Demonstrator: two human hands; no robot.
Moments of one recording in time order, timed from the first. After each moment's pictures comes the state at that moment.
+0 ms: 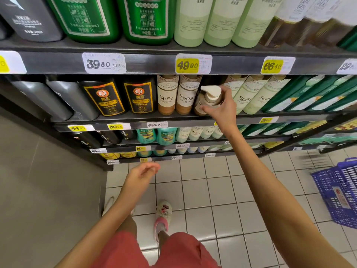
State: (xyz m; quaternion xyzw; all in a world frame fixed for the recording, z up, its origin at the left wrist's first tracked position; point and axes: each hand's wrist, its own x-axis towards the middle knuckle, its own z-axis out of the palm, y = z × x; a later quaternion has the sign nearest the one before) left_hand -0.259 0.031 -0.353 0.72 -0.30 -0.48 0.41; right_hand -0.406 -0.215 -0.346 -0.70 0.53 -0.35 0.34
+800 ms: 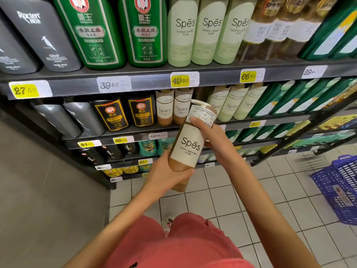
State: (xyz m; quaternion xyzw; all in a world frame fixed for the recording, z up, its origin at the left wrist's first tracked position) left_hand -0.290 0.019 -0.301 0.71 -0.41 -0.44 0.36; right_hand -0.408 -0.091 -0.262 -0.51 0.51 -0.27 0.63
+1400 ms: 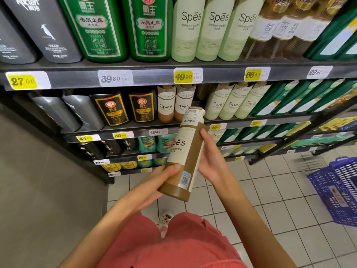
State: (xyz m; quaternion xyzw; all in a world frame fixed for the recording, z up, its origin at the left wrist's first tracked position) left_hand -0.271 0.048 -0.295 0.45 -0.22 -0.74 0.44; right_hand -0.406 -0.063 -0.305 -0.23 0.28 -0.29 0.89
